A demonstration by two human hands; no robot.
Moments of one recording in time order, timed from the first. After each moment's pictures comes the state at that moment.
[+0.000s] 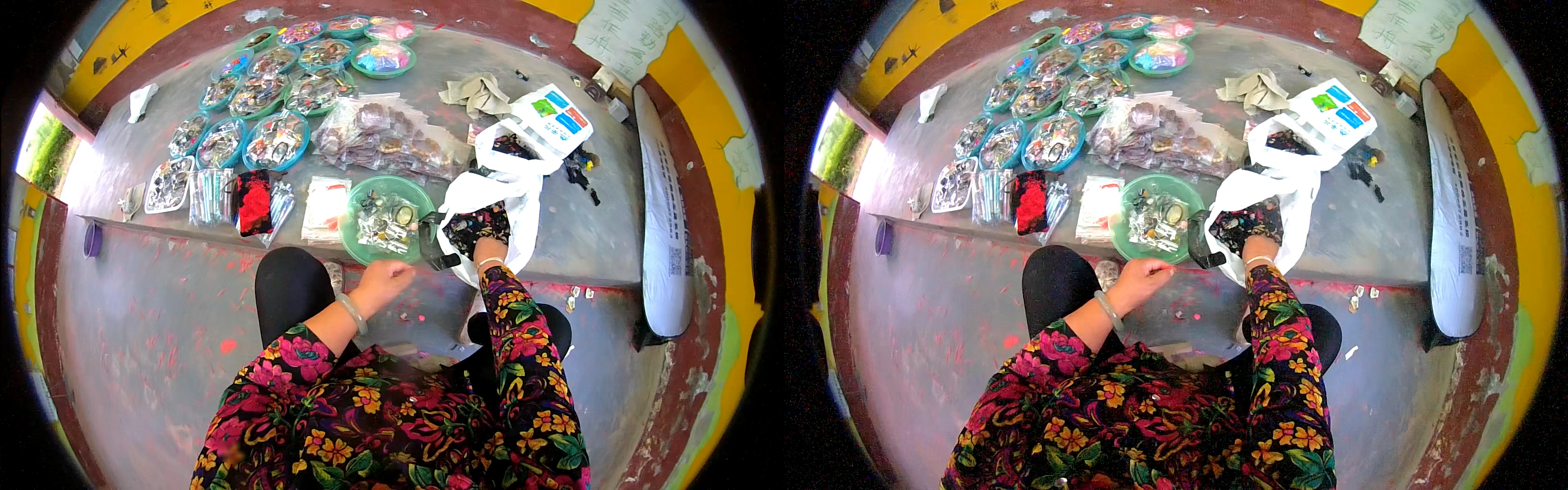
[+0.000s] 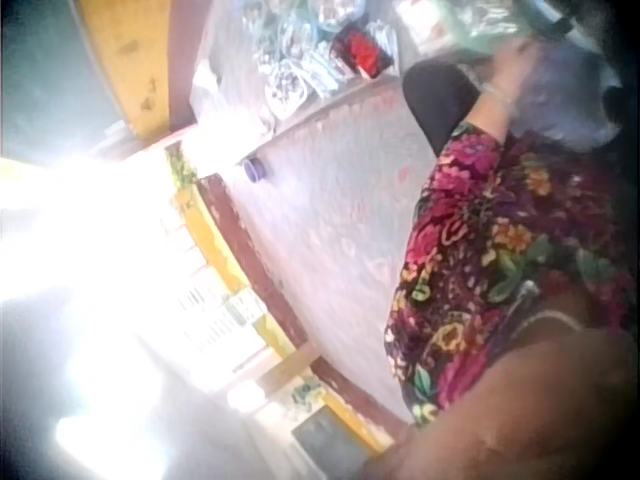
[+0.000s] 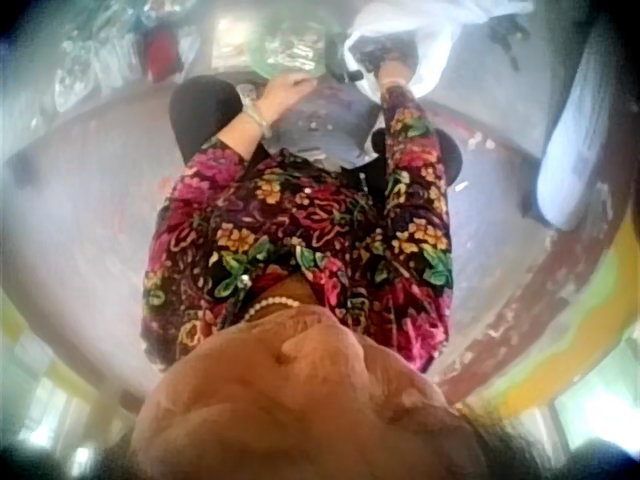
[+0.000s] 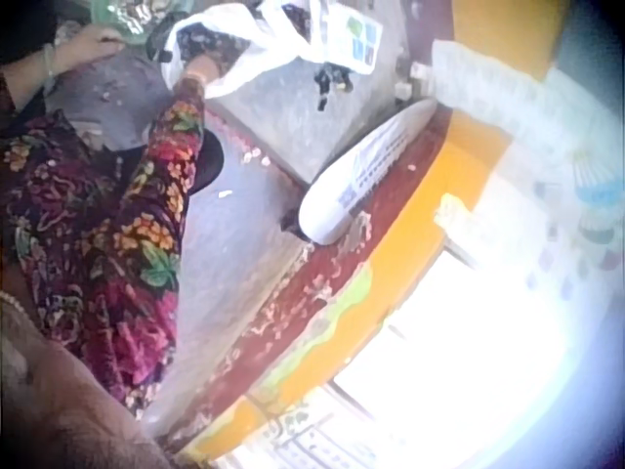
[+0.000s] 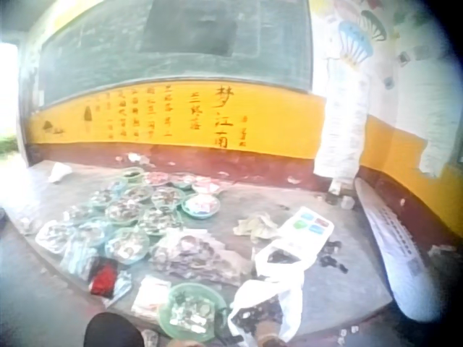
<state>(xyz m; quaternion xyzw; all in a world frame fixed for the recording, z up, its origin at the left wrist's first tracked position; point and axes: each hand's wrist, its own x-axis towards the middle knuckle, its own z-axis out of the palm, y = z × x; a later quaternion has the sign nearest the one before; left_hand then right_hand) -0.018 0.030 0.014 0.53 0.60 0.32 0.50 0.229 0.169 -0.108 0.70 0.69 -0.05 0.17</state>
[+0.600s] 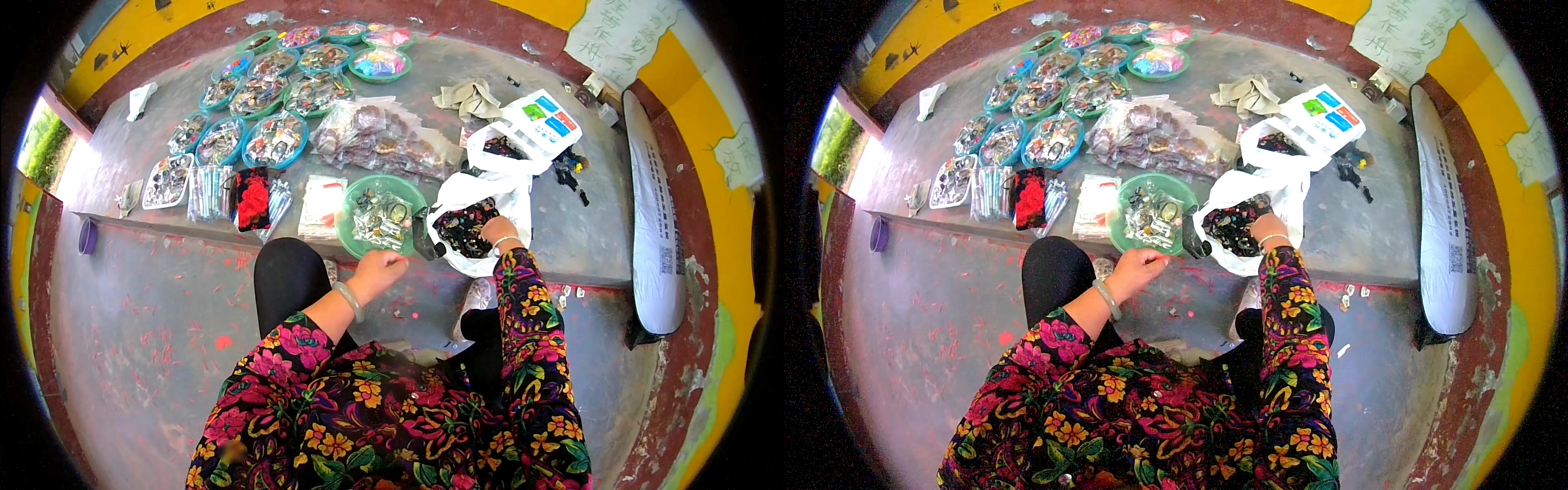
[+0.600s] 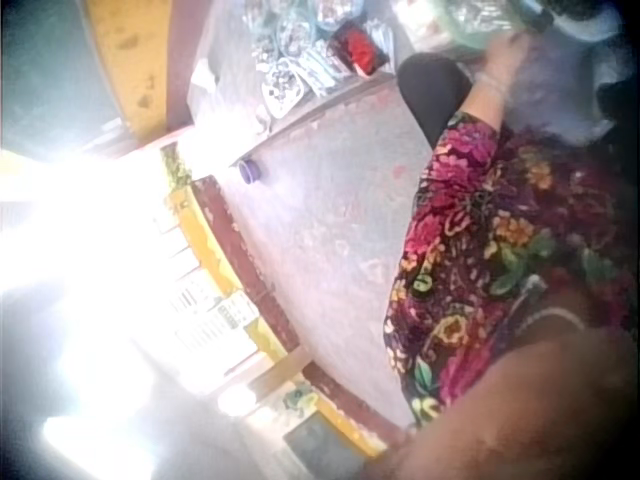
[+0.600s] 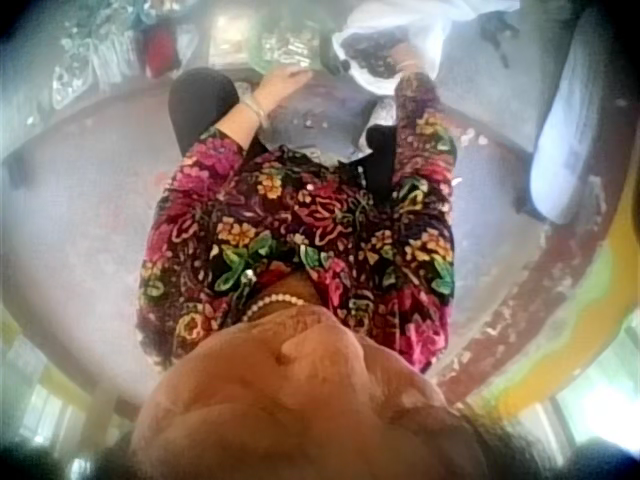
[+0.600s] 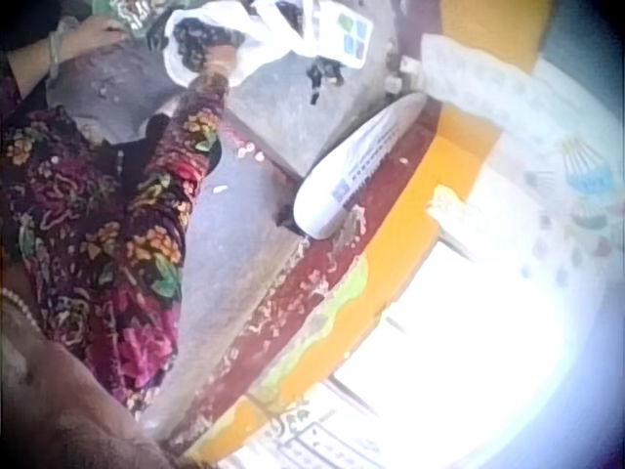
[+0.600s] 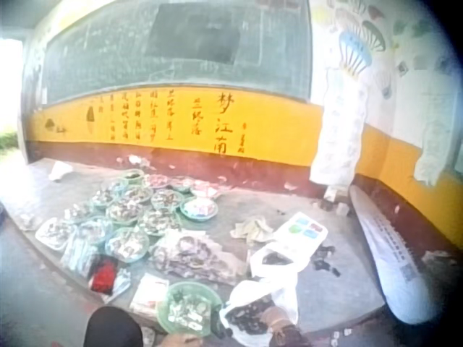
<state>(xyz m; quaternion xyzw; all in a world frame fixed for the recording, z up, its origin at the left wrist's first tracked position) -0.019 0.031 0.003 0.56 0.60 0.32 0.46 0.263 0.208 -0.066 0.59 0.79 -0.06 0.12</state>
